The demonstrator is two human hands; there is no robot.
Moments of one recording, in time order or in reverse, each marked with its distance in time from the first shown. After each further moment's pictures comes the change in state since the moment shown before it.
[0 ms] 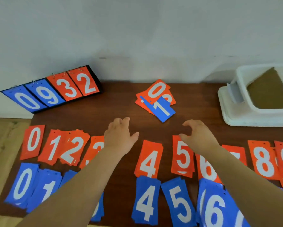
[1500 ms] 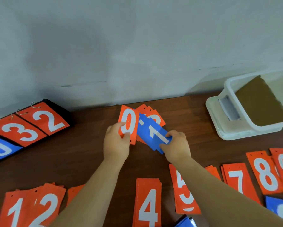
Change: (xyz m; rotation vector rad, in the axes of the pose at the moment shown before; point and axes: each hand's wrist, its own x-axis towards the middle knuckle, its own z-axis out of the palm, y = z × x) left_hand 0.131 0.054 0.021 -0.613 0.094 -0.032; right_hand 0.093 -0.034 0.038 0.300 0.169 0.357
